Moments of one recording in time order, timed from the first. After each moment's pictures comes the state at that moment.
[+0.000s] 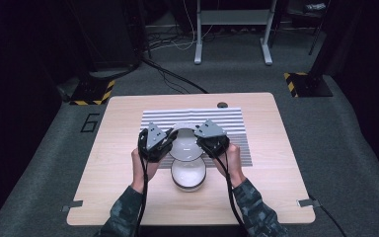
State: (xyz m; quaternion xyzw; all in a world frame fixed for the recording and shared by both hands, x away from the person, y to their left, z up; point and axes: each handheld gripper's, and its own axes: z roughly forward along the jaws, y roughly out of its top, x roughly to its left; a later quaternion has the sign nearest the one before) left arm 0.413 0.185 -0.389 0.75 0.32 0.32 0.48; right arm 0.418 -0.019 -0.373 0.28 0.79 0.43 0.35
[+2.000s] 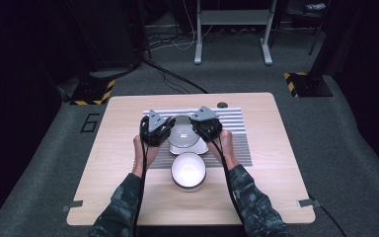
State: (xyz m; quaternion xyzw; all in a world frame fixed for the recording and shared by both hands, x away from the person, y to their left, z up) left arm 0.475 0.192 -0.408 0.74 0.34 0.32 0.47; right arm 0.484 -0.008 -0.391 0.29 0.79 0.43 0.34
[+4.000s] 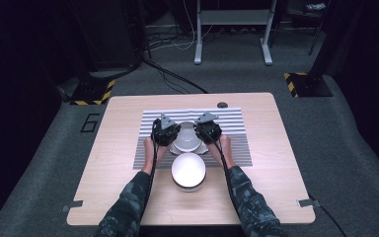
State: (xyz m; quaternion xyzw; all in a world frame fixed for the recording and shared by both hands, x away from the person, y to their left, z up) left arm 0.524 0.179 -0.475 0.78 0.37 0.27 0.42; right arm 0.532 -0.015 -0.468 0.34 0.81 0.39 0.27
